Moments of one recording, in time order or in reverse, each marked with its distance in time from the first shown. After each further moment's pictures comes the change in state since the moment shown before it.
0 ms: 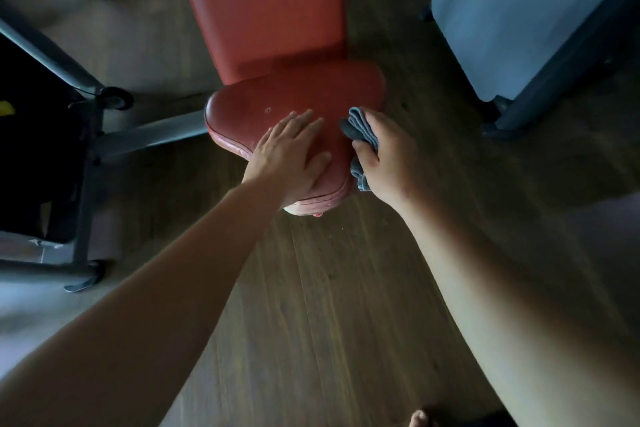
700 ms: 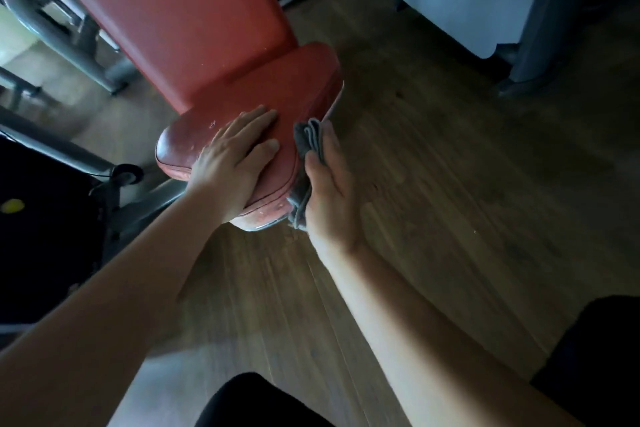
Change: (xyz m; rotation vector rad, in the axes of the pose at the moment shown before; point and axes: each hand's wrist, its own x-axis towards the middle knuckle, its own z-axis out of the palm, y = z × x) left_hand 0.018 -0.011 0.027 -0.020 0.085 0.049; right_hand -0.055 0.001 0.084 1.154 0.326 0.270
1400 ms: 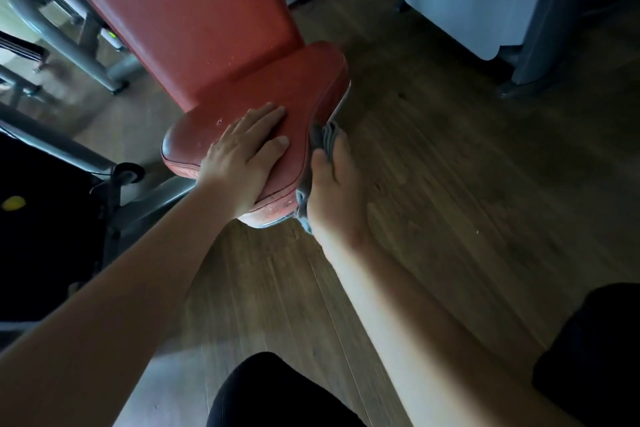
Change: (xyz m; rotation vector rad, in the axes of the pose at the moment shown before) left_hand -0.001 0.003 0.000 0.003 0.005 0.004; right_hand -0.004 -0.007 0.006 -0.333 0.032 0.024
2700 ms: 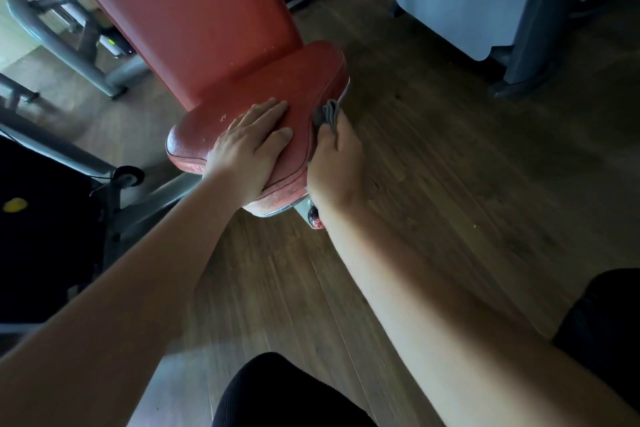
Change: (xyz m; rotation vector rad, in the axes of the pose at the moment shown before) left_hand 0.002 -0.002 0.002 0.006 -0.009 -0.013; right_hand 0.022 -0.002 0.006 -0.055 0.153 -0.003
